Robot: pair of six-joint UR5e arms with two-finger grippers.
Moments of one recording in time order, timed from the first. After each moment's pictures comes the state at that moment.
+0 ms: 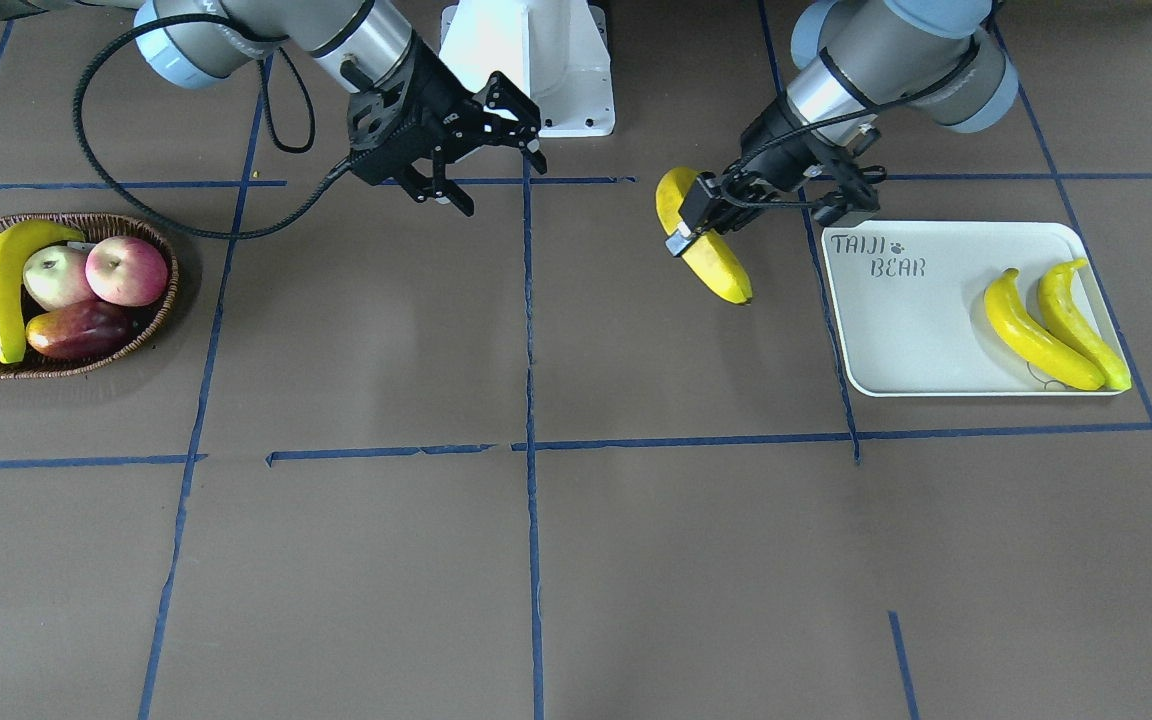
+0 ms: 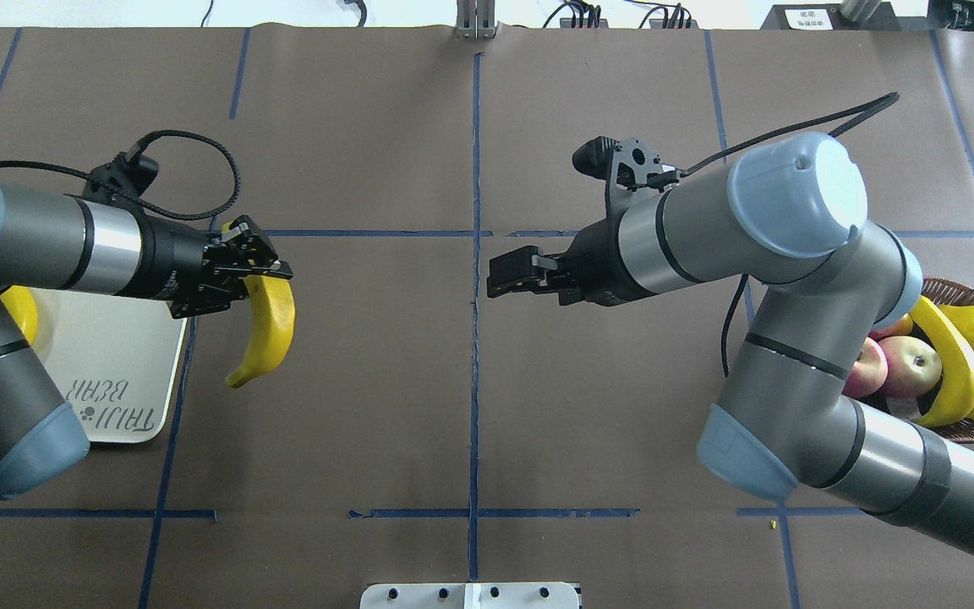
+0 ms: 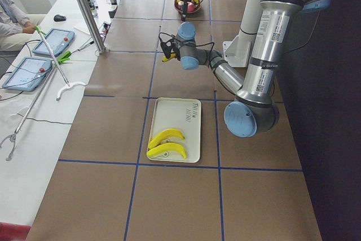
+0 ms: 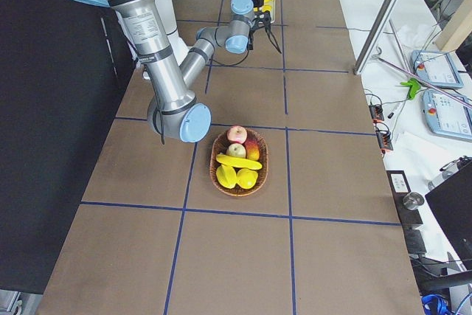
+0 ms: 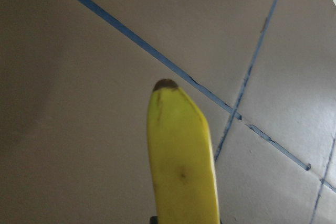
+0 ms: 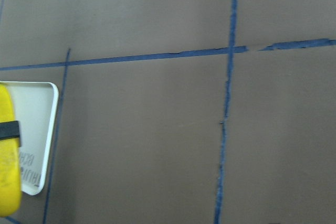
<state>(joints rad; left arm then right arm) -0.73 -1.76 -1.94 -2.21 -2.01 -1.85 0.63 -1.10 1.91 -1.13 2.04 1.30</state>
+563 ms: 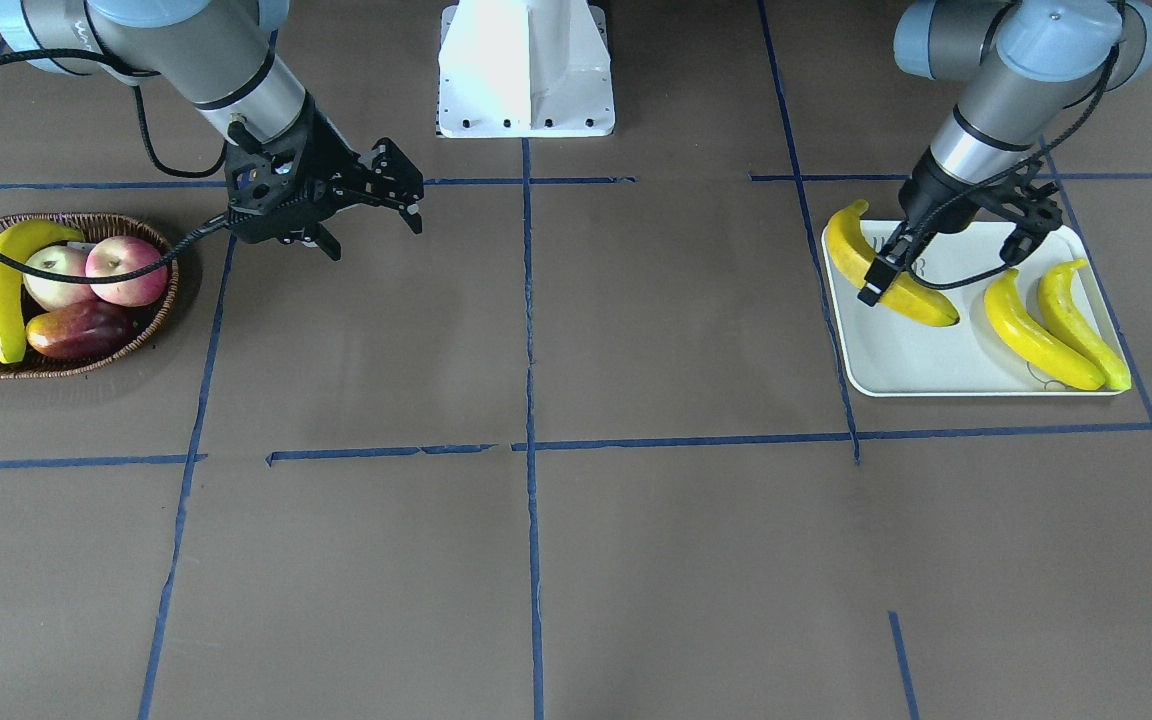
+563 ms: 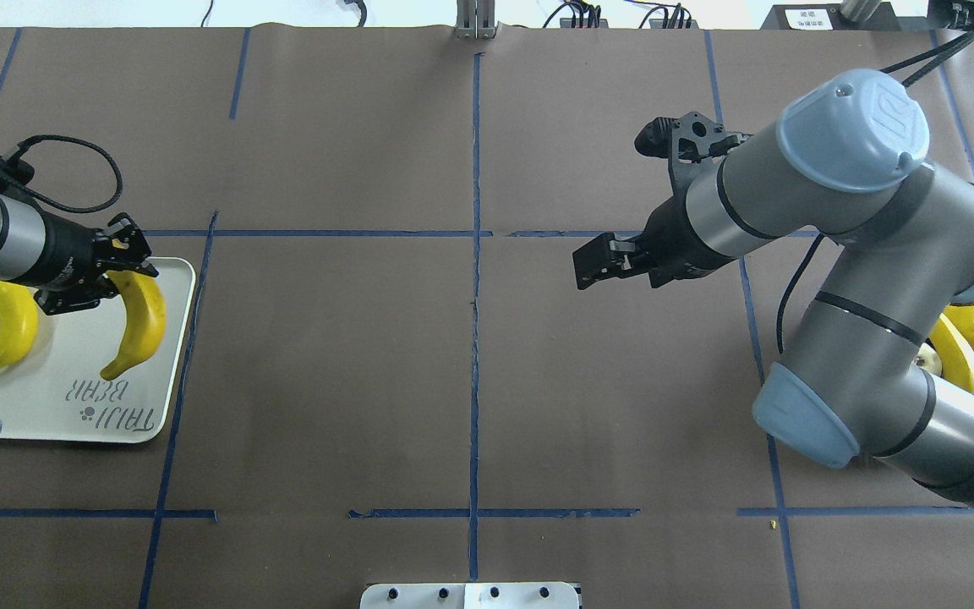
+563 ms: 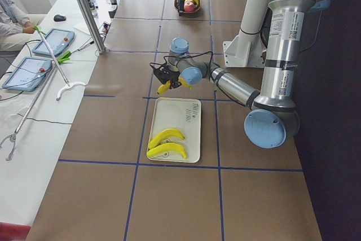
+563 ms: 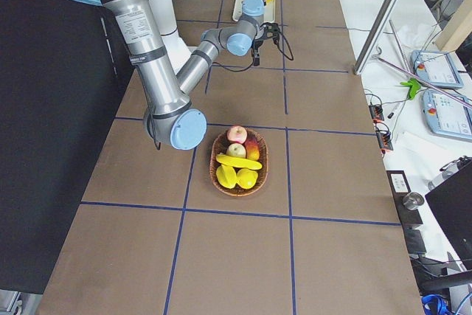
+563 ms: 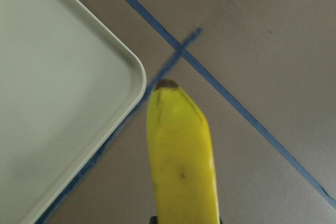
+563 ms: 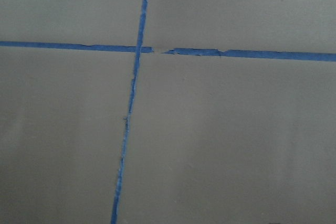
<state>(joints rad) -0.85 -1.63 -1.93 -1.96 -2.00 -1.77 0.71 -1.17 1.99 -1.43 2.11 1.05</state>
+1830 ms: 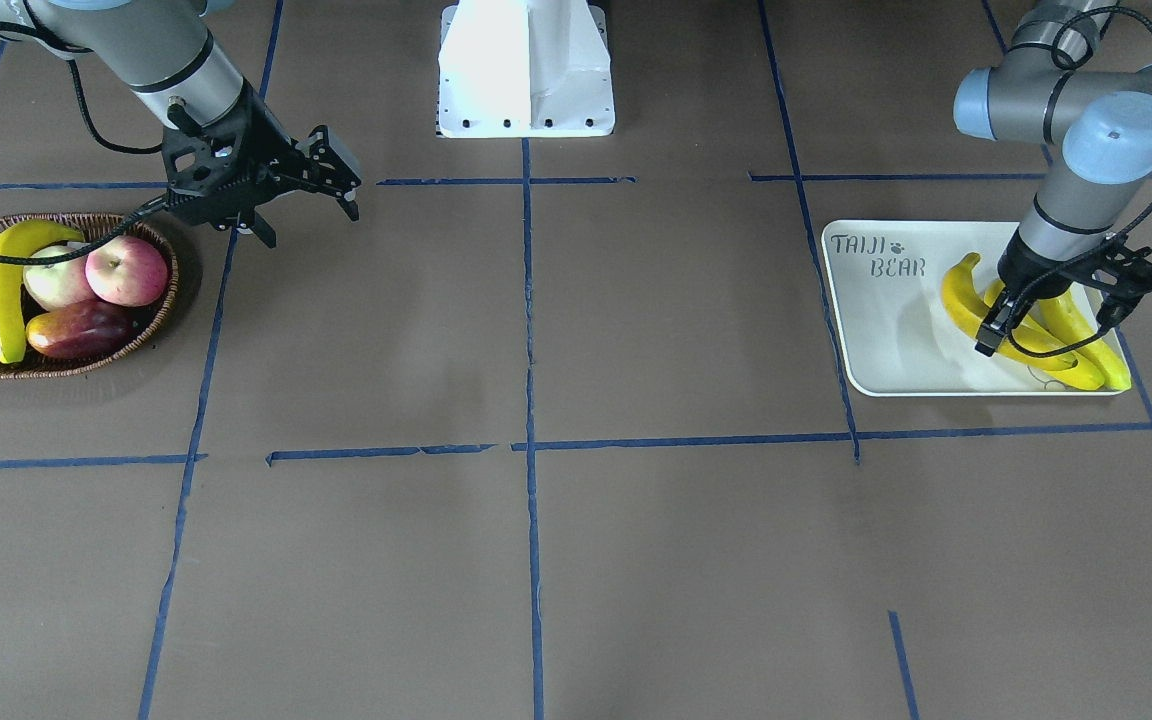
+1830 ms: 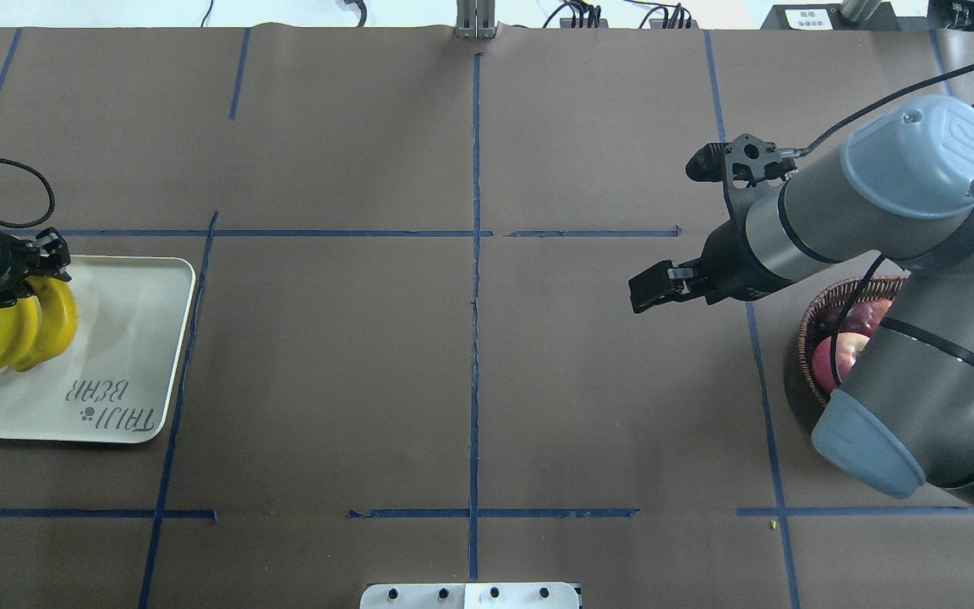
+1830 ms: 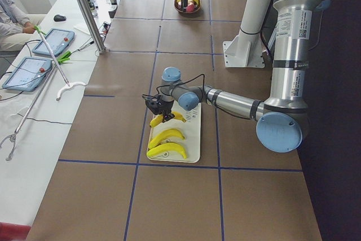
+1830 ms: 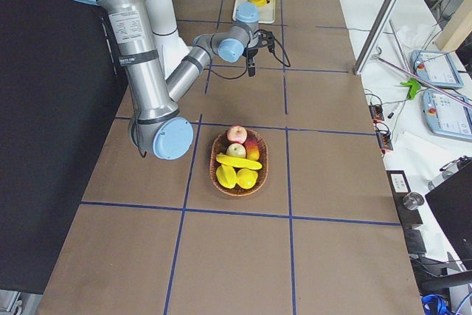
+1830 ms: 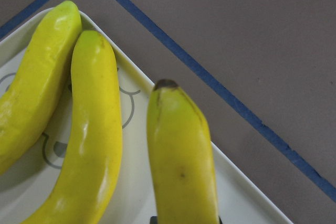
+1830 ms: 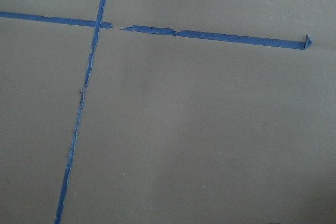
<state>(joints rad) -0.90 -1.58 -1.69 -2.06 -1.92 -1.61 0.72 -1.26 2.06 -1.46 2.10 0.97</state>
